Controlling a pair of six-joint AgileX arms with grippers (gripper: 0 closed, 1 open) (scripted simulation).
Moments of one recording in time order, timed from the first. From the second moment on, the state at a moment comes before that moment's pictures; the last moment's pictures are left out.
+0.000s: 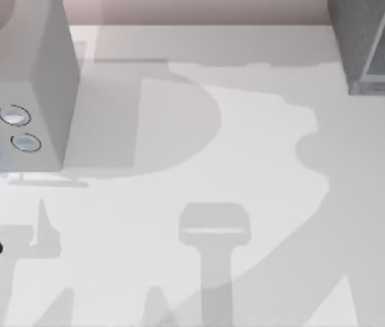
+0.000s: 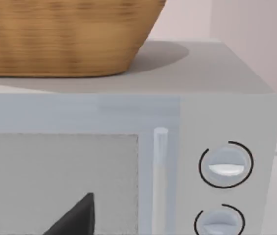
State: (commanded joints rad) left arm 0.00 0.00 0.00 0.00 0.00 0.00; right arm -0.23 2.19 1.32 0.86 -0.19 0.01
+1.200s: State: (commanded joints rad) left arm 0.00 0.00 0.00 0.00 0.00 0.00; right arm -0.29 1.90 0.85 1.04 -0.25 0.01
